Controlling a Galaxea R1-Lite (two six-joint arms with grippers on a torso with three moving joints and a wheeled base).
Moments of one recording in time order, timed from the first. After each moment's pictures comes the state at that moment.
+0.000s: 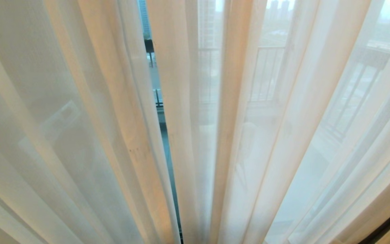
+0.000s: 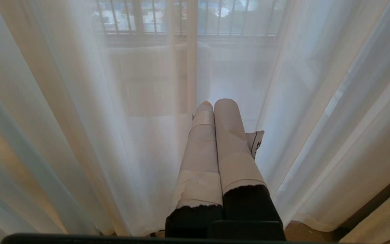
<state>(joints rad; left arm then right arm) 0.00 0.00 0.00 -0.30 0.00 0.10 0.00 0.00 0.00 0.00 0.03 -0.03</state>
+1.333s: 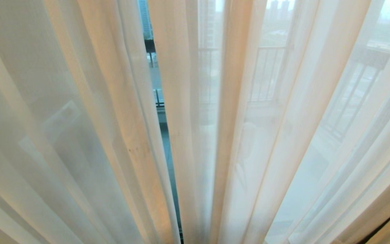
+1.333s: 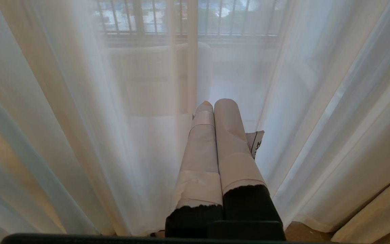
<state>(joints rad) -0.23 0.41 -0.40 -0.23 -0.23 0.07 0.00 0.00 0.00 0.00 0.03 -0.03</state>
